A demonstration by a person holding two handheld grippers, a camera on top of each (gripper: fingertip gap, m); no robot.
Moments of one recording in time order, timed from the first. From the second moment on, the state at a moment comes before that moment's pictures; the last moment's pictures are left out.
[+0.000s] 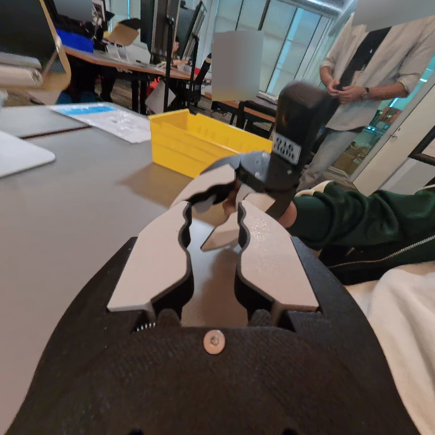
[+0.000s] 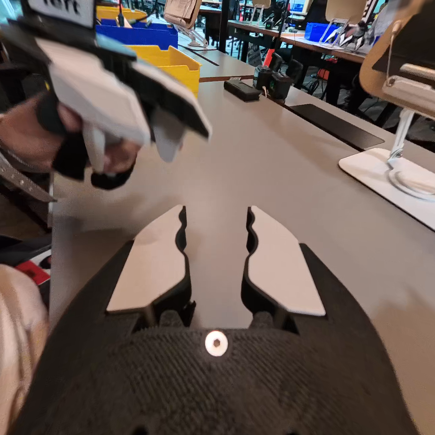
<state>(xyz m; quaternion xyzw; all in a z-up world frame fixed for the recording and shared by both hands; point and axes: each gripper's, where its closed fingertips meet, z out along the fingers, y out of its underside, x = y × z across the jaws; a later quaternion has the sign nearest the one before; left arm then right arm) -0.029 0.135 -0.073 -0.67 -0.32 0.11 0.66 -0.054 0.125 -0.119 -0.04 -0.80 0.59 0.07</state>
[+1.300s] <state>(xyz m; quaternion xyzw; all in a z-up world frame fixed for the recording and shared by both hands) 0.065 -0.299 -0.049 -0.54 -0.71 0.31 0.33 -0.071 0.146 -0.140 -0.06 -0.81 0.58 0.06</state>
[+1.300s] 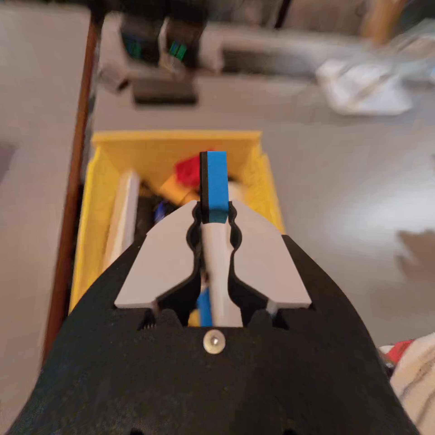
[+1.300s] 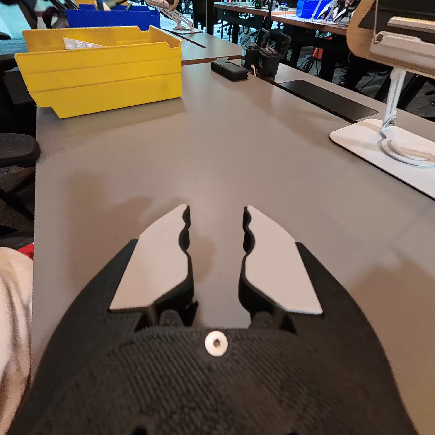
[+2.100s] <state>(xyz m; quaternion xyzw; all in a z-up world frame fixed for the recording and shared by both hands) 0.014 0.113 -0.108 -0.60 -0.32 -0.44 0.59 0.010 0.136 -0.097 0.17 -0.74 0.65 0.01</state>
